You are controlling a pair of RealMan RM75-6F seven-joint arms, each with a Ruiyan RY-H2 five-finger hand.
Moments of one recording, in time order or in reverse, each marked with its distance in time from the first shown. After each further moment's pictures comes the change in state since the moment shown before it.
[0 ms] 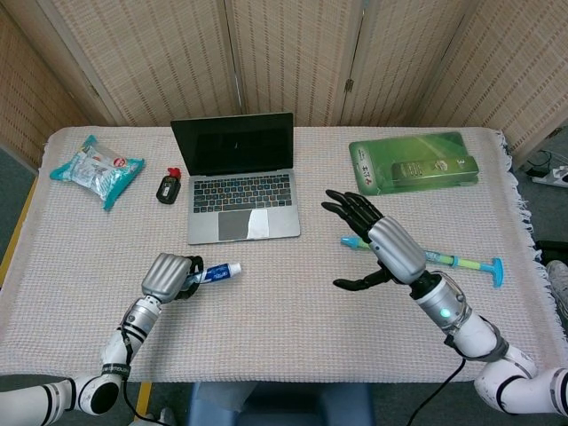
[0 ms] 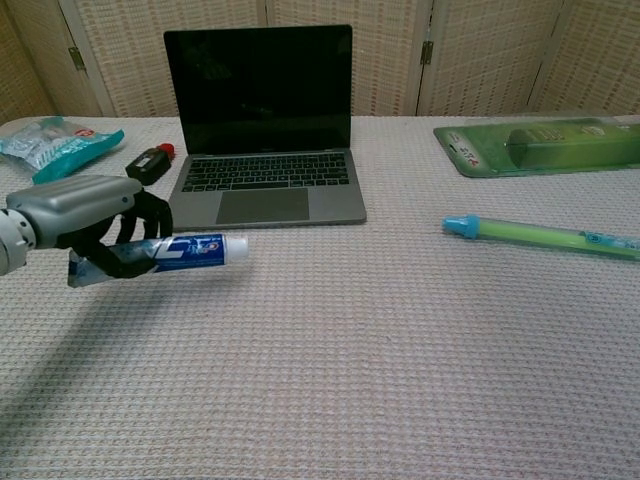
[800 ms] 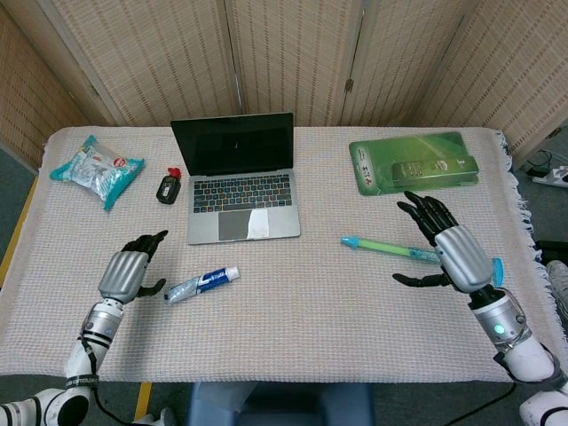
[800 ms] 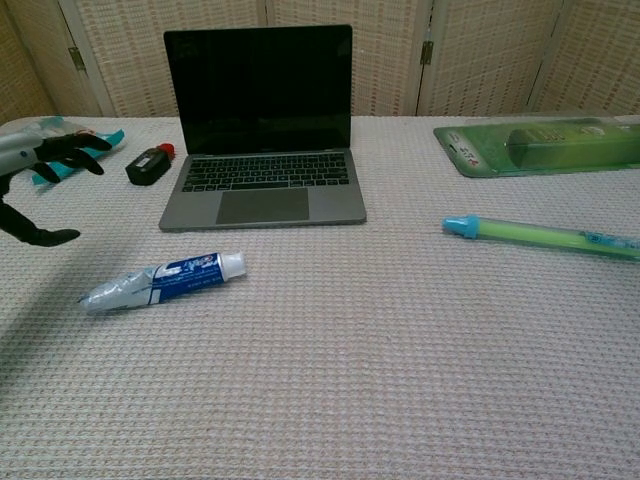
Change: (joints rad) left arm 0.125 0.180 -0.016 -0.139 0.022 0.145 -0.141; right arm -0.198 0.088 -0.066 0.041 0.077 0.086 -0.182
